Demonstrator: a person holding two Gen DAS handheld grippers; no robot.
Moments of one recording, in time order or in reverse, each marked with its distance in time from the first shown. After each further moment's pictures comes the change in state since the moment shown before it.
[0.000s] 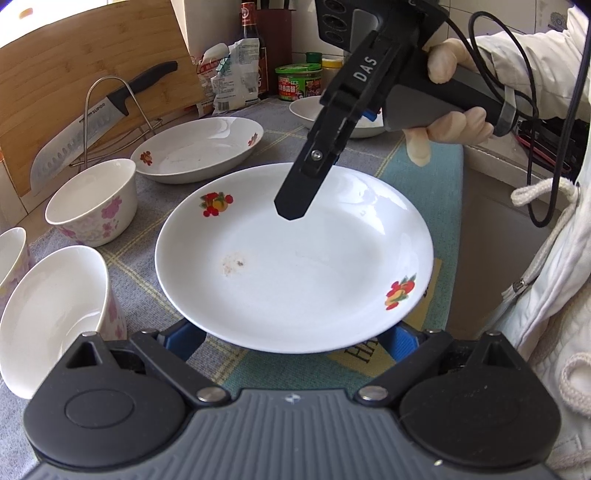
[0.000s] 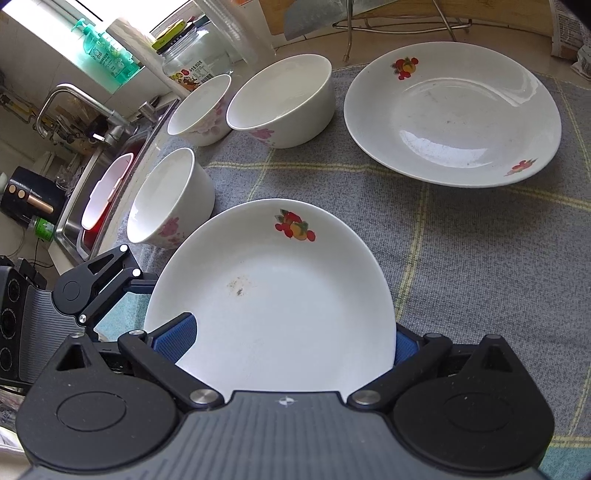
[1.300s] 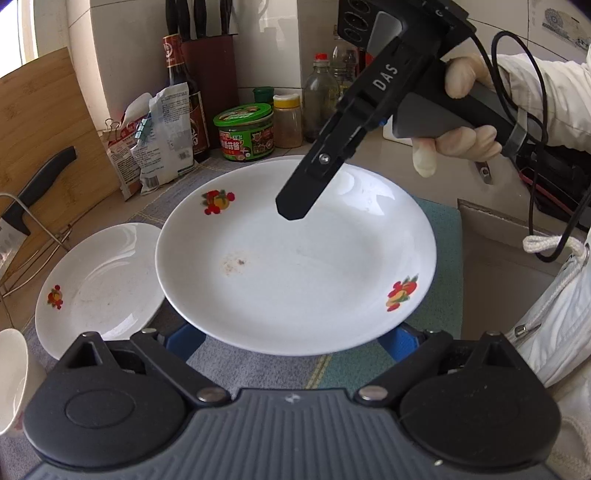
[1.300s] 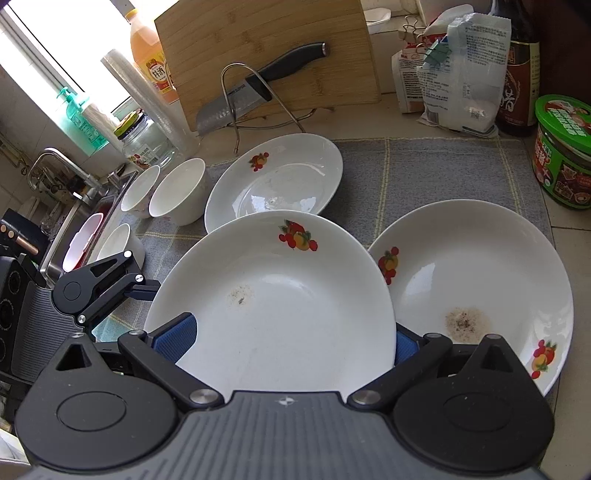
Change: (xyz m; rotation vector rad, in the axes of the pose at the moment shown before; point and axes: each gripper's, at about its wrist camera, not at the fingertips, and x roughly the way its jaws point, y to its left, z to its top) left arm 0.094 -0.067 0.139 0.092 -0.035 -0.051; right arm -0.142 -0.126 -0.017 0.035 -0.186 -0.089
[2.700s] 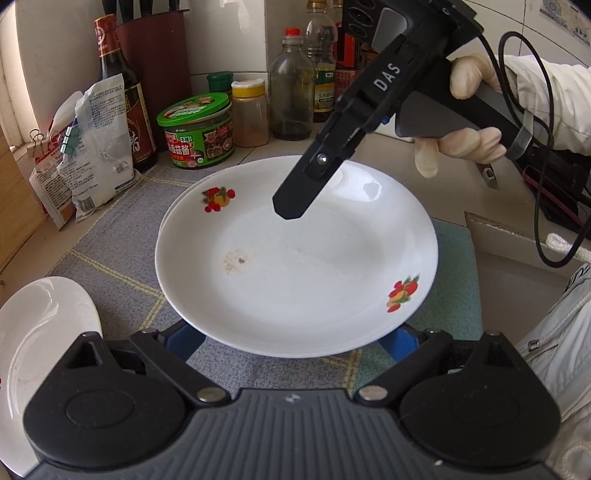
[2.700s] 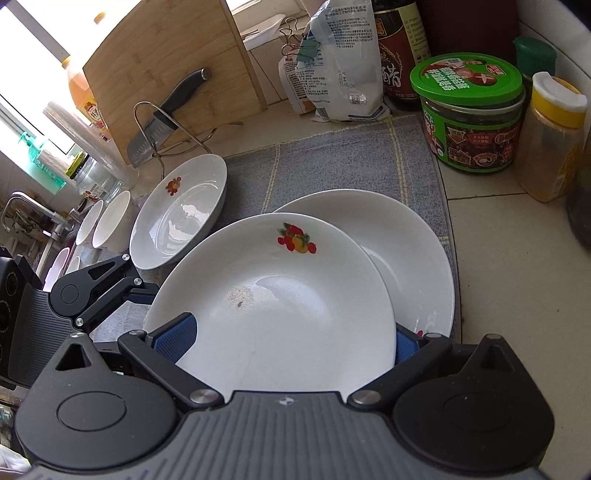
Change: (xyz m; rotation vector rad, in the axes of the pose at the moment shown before) left arm 0.085 -0.010 0.054 0.043 0.060 -0.101; right arm -0.022 -0.092 -0.007 0.128 -0.026 -0.042
